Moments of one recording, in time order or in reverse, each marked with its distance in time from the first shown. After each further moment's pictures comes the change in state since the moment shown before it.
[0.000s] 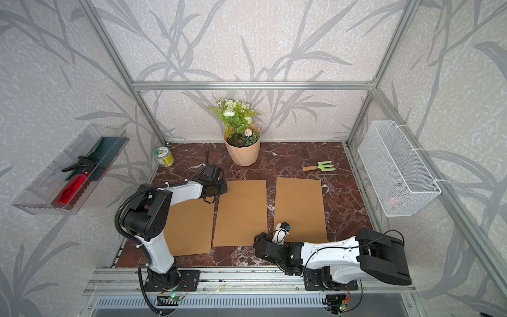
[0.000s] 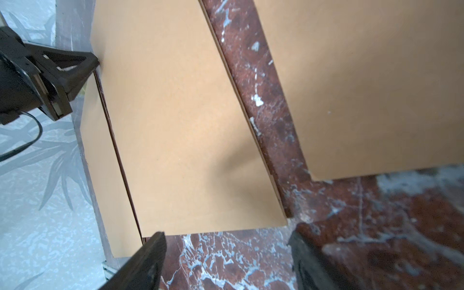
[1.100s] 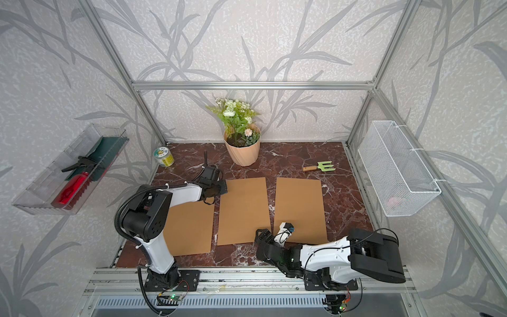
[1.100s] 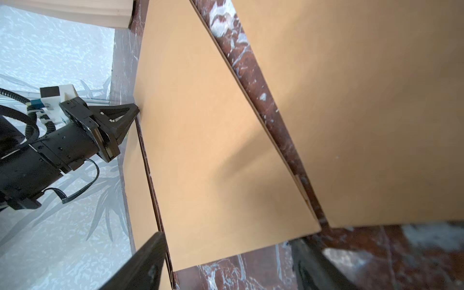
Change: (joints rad) left arm 0.000 -0.008 -0.061 0.103 0.006 -0.026; right arm 0.015 0.061 -0.061 0.197 0.208 0.073
